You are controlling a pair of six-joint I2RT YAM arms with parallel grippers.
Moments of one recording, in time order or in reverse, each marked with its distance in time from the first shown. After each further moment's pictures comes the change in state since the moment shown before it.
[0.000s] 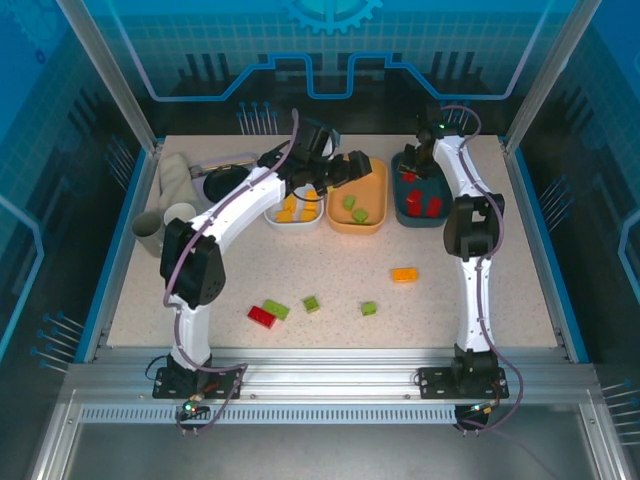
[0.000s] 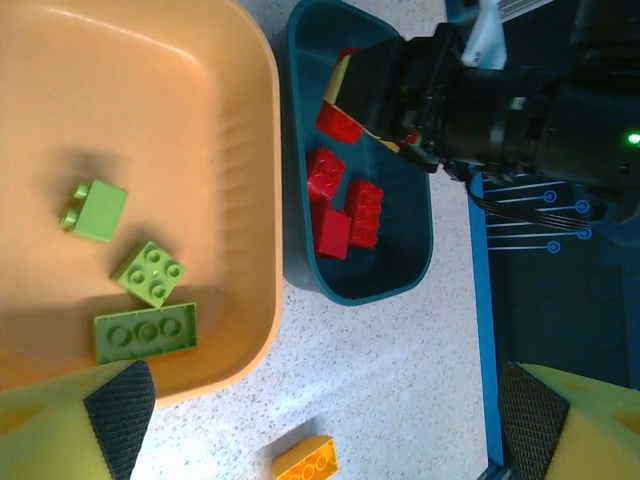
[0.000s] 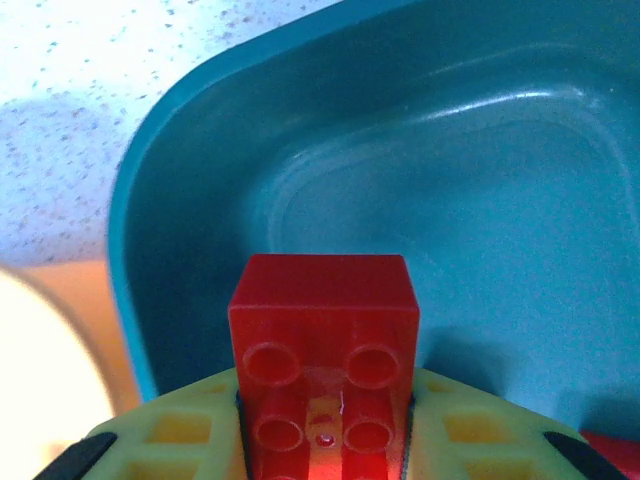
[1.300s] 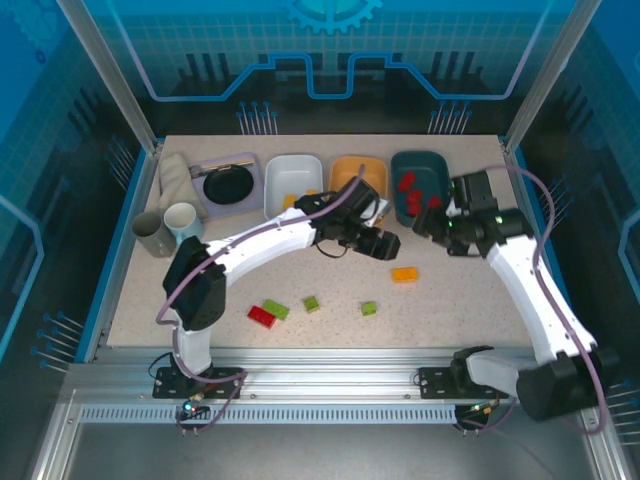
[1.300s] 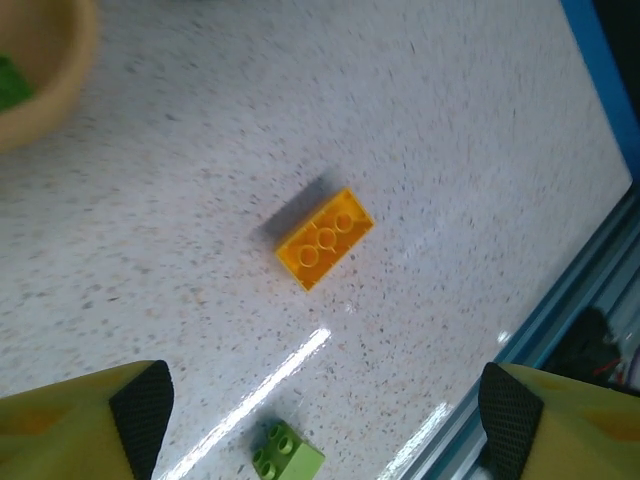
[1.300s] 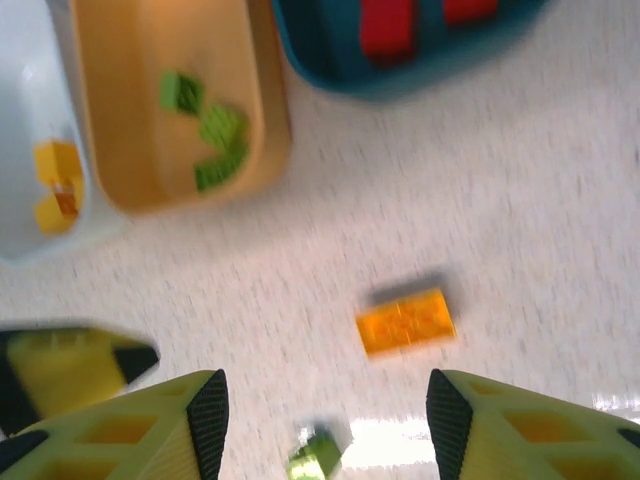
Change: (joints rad) left arm -0.315 -0.085 -0.226 -0.100 -0.044 0.378; right arm 0.120 -1.382 -1.292 0.075 -0.035 0.224
